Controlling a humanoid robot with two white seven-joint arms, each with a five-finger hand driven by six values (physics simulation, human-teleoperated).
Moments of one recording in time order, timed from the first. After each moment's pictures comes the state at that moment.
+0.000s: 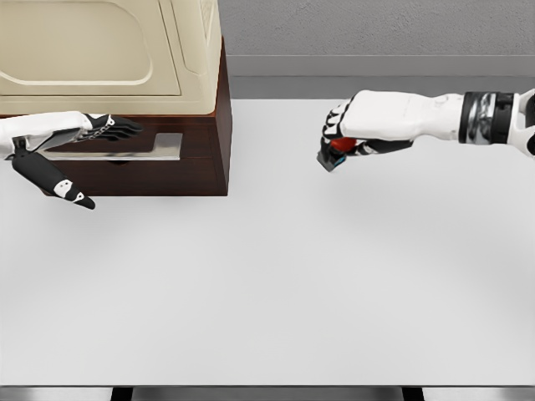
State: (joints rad) left arm -0.82 1.21 -0.83 -1.76 0.60 0.07 -0.61; right arm -0.91 -0.75 0.78 -1.49 0.20 -0.61 0.61
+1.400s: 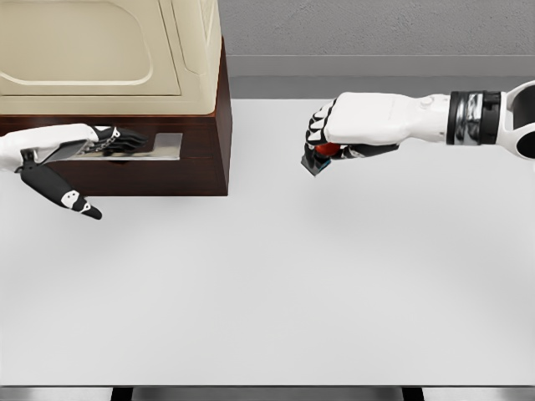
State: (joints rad) left arm -0.72 1.19 -0.77 -1.76 0.61 0.07 -0.61; right arm -0.93 -0.74 0.80 -1.55 0.20 -0.61 0.61
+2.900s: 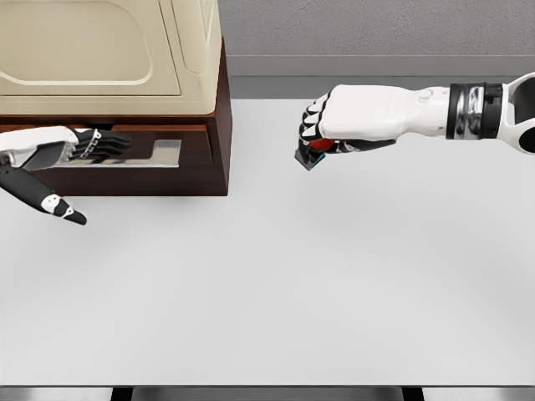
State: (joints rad) left arm -0.69 1.27 -0.77 -1.77 0.79 0.07 -0.61; right arm -0.95 -0.74 0.80 -1.58 0.20 -0.61 0.61
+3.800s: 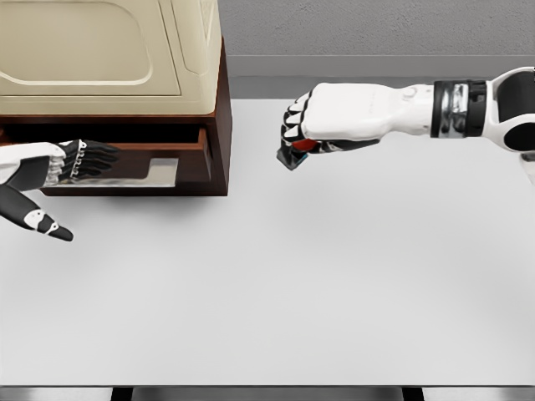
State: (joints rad) left arm -0.62 1.35 -0.76 -1.78 0.95 0.08 -0.63; right arm -0.97 -0.69 0.80 -1.60 0.20 -0.61 0.61
